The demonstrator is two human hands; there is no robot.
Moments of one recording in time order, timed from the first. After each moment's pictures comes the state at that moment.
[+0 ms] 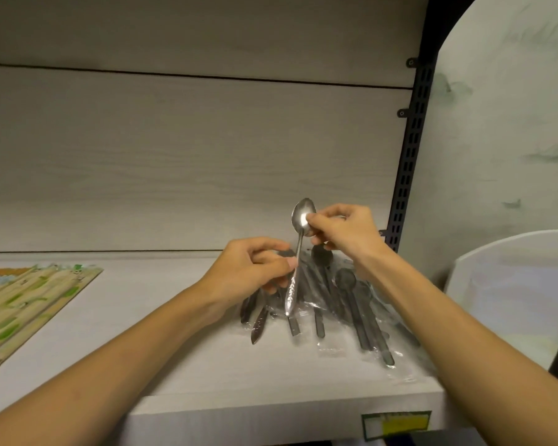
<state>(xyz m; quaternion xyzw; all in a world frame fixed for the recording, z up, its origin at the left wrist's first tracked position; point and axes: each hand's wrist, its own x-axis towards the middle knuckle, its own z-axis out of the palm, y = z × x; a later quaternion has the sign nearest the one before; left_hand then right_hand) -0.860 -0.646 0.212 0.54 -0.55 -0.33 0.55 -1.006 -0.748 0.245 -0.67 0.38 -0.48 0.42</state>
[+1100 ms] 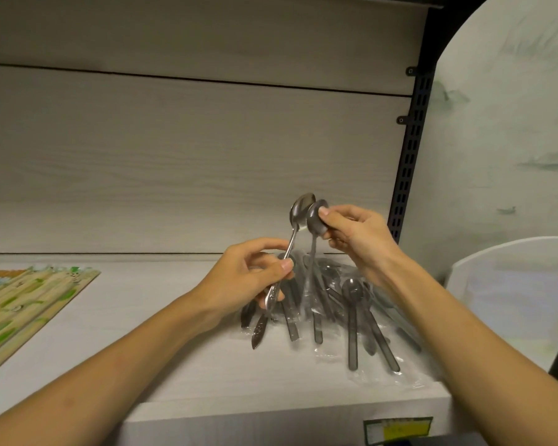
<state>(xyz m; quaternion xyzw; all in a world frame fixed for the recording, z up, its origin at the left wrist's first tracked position) -0.857 -0.639 0.211 0.51 -0.58 -0.34 0.55 -1.022 -0.759 0.243 -0.63 0.29 -0.49 0.53</state>
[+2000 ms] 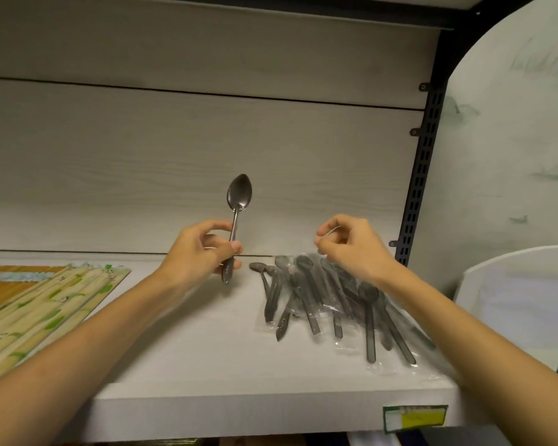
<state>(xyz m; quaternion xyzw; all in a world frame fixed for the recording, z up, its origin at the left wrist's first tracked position) -0.782 -0.619 0.222 0.57 -0.49 -0.22 0.62 -1.004 -0.735 0.240 -0.80 0.34 -0.40 0.27</state>
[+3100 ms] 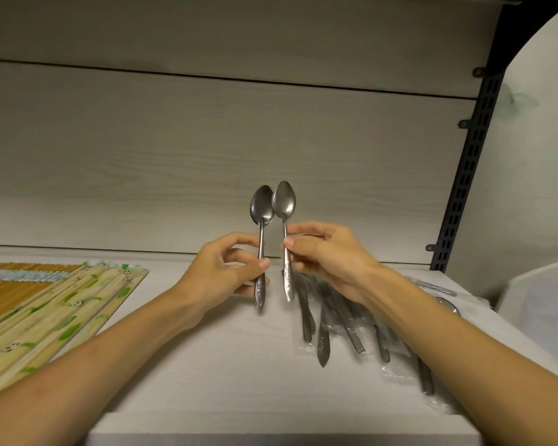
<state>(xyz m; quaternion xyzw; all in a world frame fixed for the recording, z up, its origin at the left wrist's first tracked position) -0.767 -0.620 0.205 0.55 -0.49 -0.29 0.61 -0.922 -0.720 0.232 -0.66 0.27 -0.35 0.60</state>
